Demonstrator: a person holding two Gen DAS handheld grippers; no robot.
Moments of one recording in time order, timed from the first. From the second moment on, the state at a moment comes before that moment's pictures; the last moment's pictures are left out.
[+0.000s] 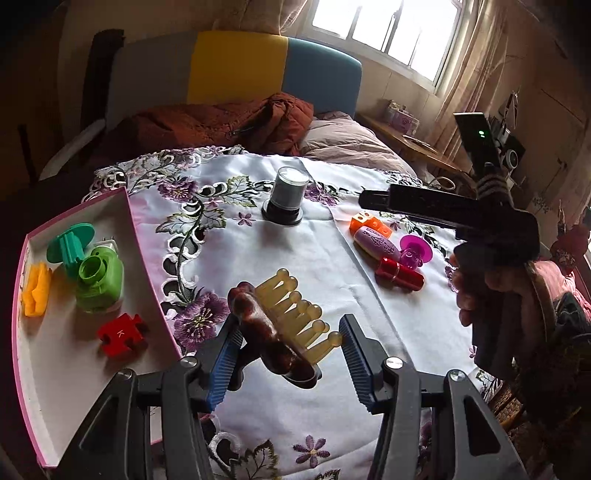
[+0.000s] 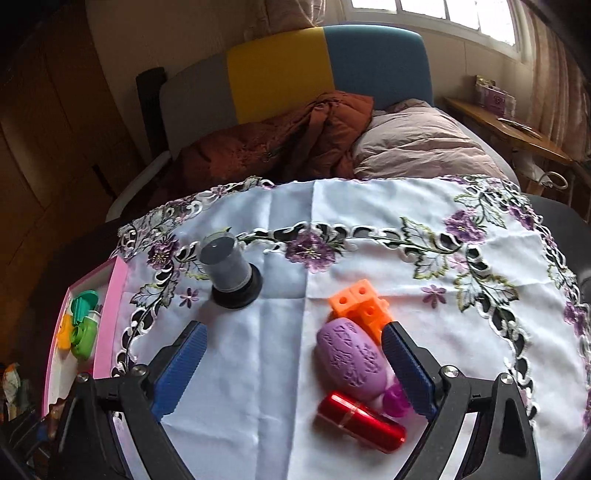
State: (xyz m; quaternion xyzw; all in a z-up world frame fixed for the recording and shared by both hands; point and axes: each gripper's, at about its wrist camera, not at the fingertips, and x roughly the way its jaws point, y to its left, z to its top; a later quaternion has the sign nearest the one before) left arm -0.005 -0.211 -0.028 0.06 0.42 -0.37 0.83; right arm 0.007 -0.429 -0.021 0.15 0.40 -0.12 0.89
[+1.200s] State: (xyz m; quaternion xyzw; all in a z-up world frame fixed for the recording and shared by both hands) left arm 0.007 -0.131 -0.018 -0.01 0.43 -0.30 0.85; right arm 0.012 -0.354 -0.055 0.05 0.46 -0.04 0.88
